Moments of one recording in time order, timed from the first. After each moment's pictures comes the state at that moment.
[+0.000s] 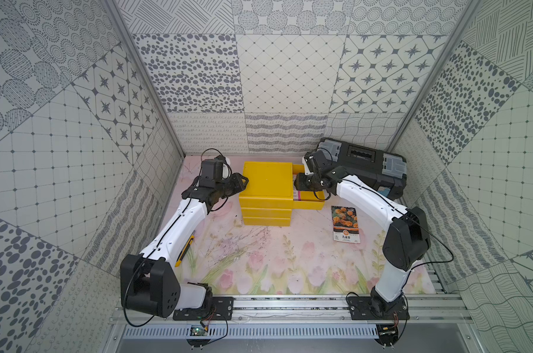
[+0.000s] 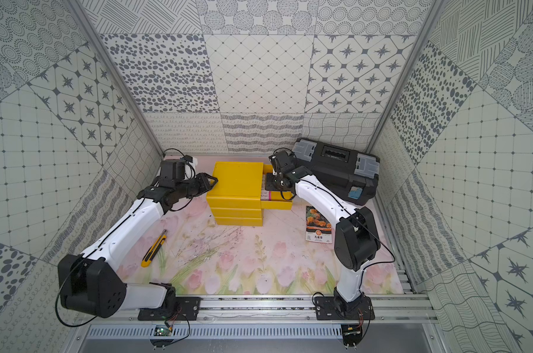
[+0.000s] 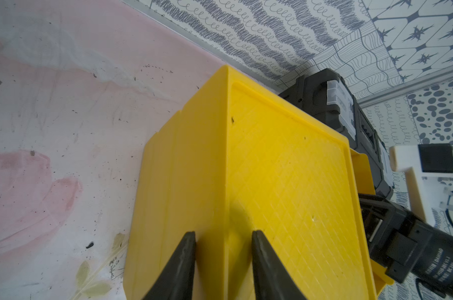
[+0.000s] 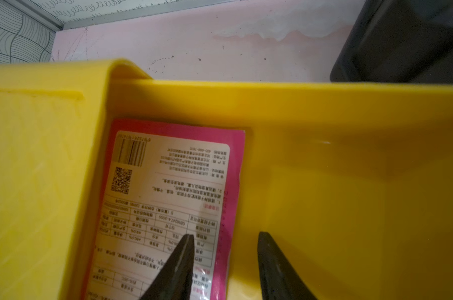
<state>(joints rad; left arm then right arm) -0.15 1.39 1.17 -0.45 0.31 -0.55 0.56 1.81 1.59 -0.65 0.01 0.48</state>
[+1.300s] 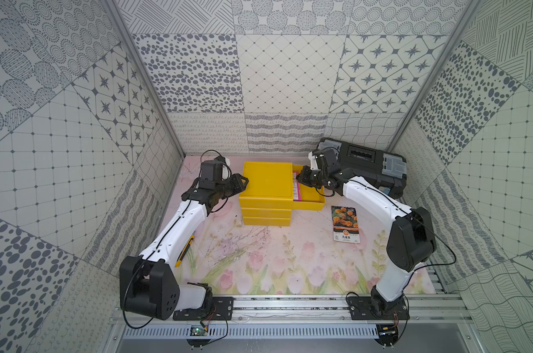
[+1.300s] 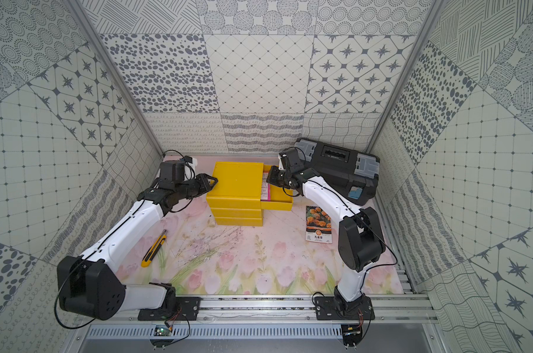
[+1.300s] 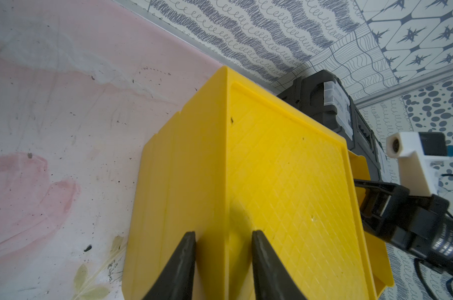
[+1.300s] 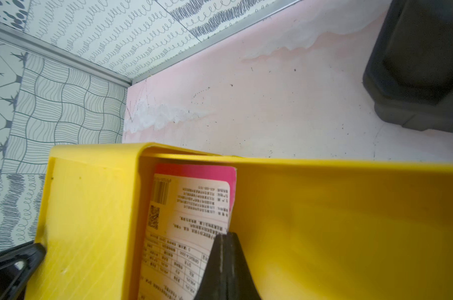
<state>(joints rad) -0.15 1.37 1.14 -0.42 0.32 -0.55 0.48 1.75 1.49 -0.42 -0.21 0.68</state>
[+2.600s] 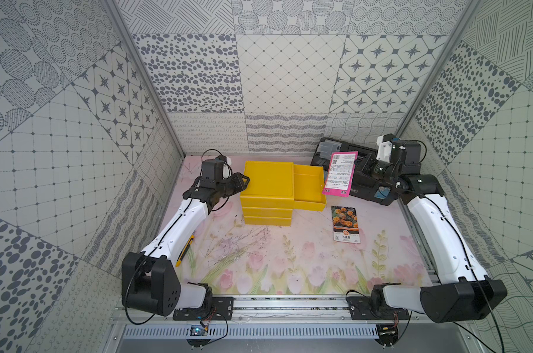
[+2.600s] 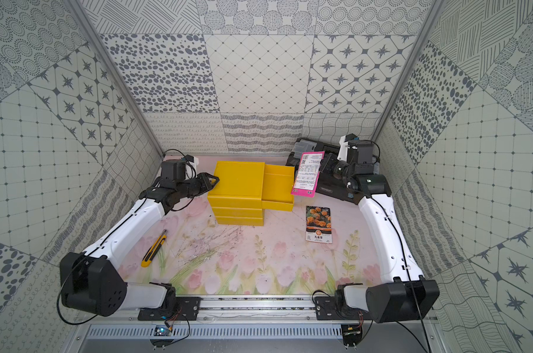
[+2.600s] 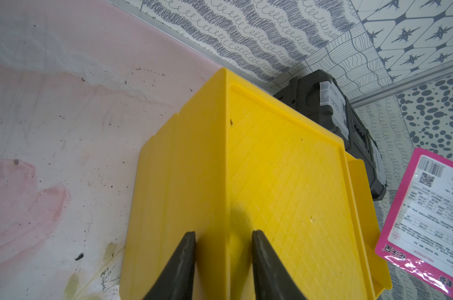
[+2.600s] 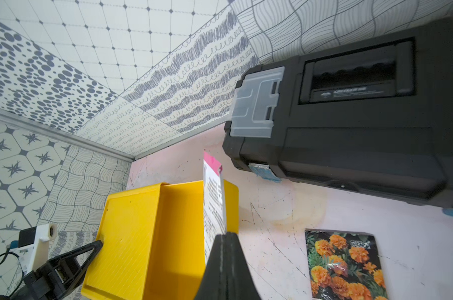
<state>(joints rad) -0.15 1.41 1.15 -0.39 0.34 -0.56 0.05 1.29 1.45 -0.67 -0.28 0.52</state>
